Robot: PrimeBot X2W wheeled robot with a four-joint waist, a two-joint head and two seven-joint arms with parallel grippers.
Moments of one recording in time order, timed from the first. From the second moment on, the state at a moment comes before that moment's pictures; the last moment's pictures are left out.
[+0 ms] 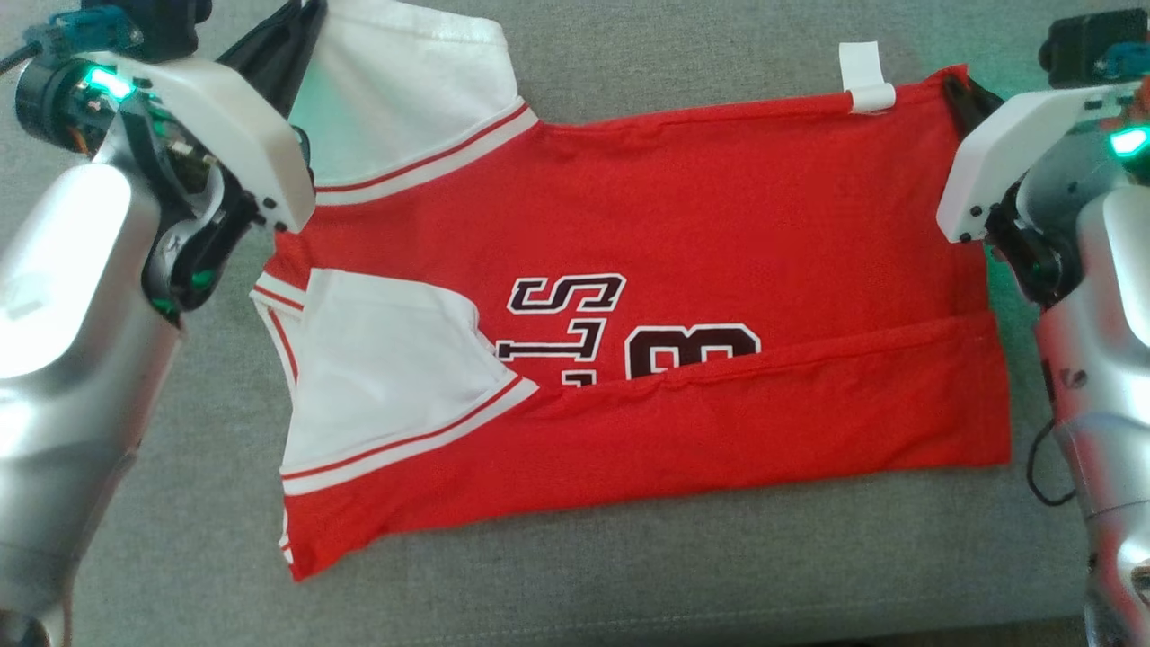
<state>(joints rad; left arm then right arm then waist) -0.91 0.46 -0.61 0.37 -0.71 -0.09 0.34 -0.79 -0.24 0.13 0.66 0.23 0.12 0.38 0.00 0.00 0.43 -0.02</state>
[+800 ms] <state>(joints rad) -0.37 0.53 -0.56 0.05 -0.80 0.01 0.12 -0.56 -0.28 0.21 0.66 0.31 0.12 0.11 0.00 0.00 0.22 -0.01</state>
